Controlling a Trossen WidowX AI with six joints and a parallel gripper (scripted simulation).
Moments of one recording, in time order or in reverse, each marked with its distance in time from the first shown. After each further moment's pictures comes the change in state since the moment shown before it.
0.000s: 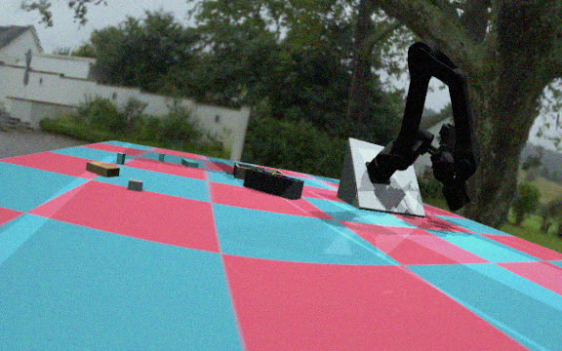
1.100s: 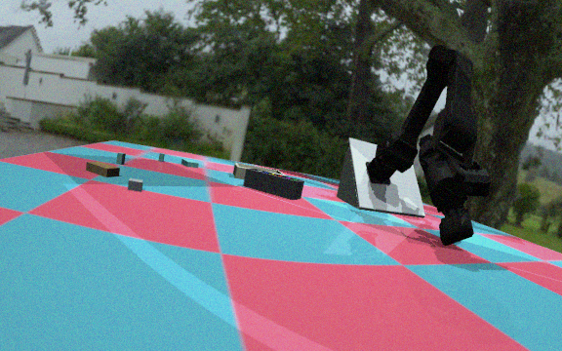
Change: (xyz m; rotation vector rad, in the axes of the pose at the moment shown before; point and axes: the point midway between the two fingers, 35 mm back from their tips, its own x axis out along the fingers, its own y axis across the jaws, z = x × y) arm -0.293 -0.061 -0.032 0.516 0.514 -1.253
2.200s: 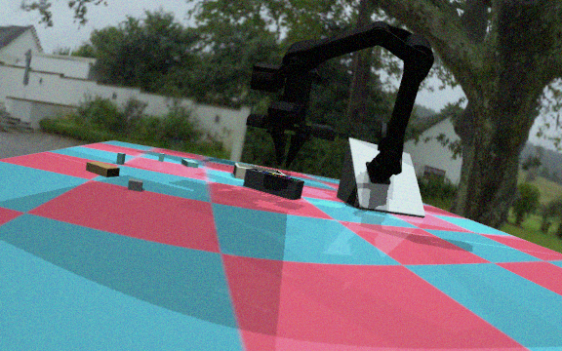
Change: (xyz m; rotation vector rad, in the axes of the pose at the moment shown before) arm -0.256 0.101 -0.296 1.427 0.093 -0.898
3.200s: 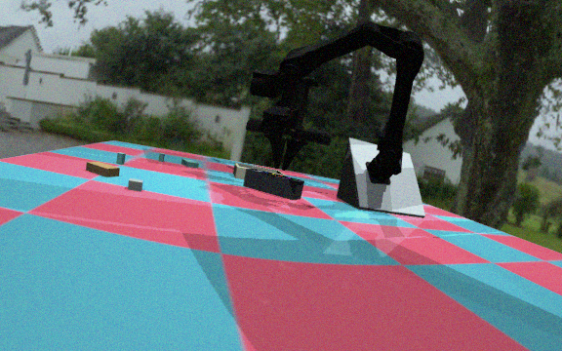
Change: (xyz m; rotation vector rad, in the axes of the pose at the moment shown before) arm 0.011 -0.013 -0.023 0.090 -0.017 -0.007
